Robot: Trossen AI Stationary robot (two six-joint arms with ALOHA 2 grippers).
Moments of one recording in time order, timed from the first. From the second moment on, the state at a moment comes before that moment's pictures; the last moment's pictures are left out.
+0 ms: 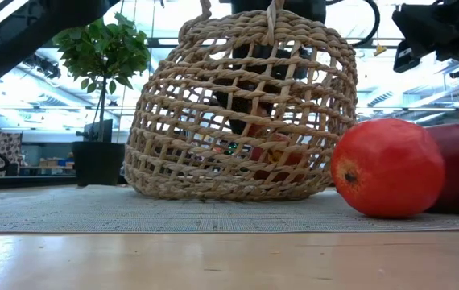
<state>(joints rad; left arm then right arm) 0.00 2.39 2.33 -1.41 -0.30 0.63 0.02 0.03 0.01 0.32 -0.15 0.00</state>
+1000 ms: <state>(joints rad) -0.11 1.92 2.36 -1.24 -0.58 0.27 0.02 0.03 0.01 0.32 -0.15 0.00</state>
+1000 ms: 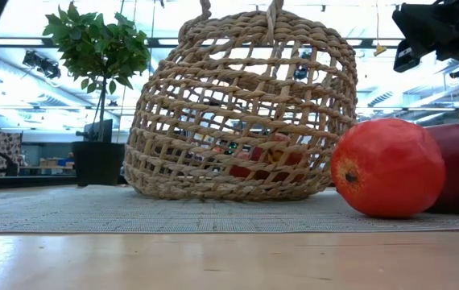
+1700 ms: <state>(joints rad) -0.26 1.36 1.37 -0.75 -0.58 0.04 0.02 0.03 0.01 0.34 -0.15 0.04</state>
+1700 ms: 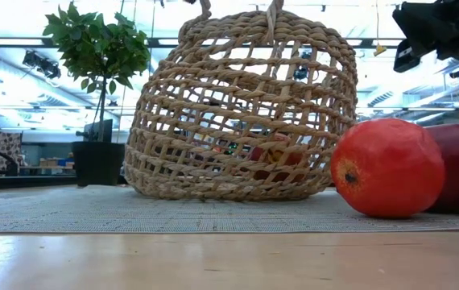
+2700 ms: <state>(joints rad) -0.31 0.50 0.27 0.29 -0.58 -0.12 -0.01 0.39 0.37 -0.40 0.49 0.51</state>
